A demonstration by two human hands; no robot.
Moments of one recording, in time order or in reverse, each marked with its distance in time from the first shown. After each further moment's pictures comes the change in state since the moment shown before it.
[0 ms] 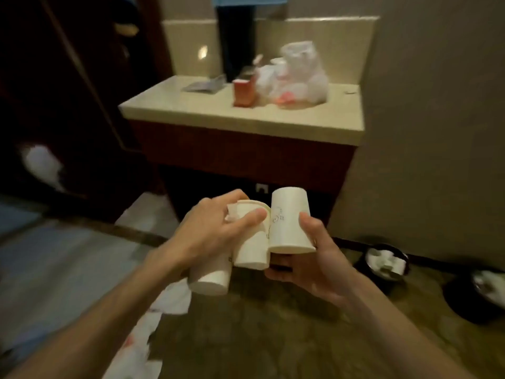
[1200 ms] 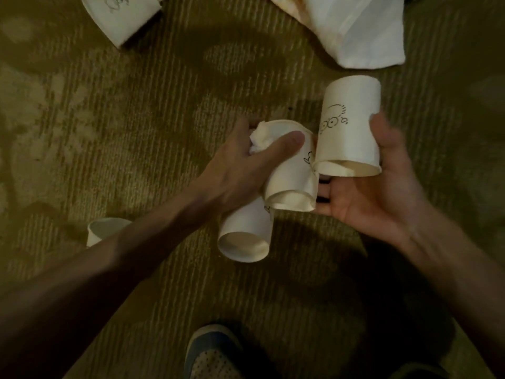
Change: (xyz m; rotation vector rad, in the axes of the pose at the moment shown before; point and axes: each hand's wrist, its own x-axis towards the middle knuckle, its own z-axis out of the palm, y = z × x) left_hand -0.408 -0.820 0.640 -0.771 1.009 -1.412; right_hand 0.498 0.990 -0.205 -0.216 -0.921 1.381
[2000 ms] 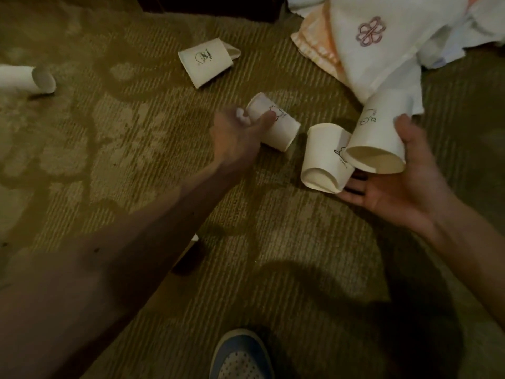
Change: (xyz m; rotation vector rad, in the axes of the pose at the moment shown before) left_hand 0.029 0.001 -0.056 -0.082 0.639 0.129; right_hand 0.016 -0.021 0.022 -0.118 0.286 -0.097
